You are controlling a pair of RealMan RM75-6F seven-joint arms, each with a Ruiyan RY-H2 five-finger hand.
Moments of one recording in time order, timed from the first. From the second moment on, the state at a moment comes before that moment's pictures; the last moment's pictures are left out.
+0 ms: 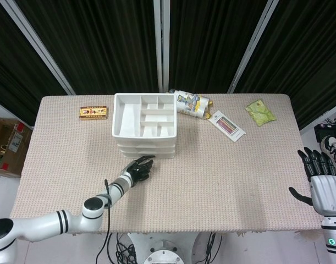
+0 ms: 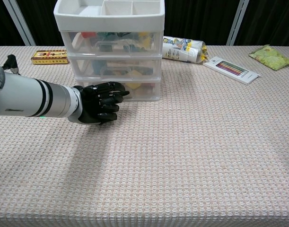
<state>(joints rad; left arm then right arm) -0.78 -1.71 -0.54 -1.52 -0.01 0.56 -0.46 0.08 -1.09 0.08 -1.63 -1.52 1.53 -0.06</state>
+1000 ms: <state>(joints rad) -0.76 -1.62 -0.45 -1.65 0.04 0.54 -0.49 0.08 -1.10 0.08 -1.62 -1.53 1.52 -0.05</state>
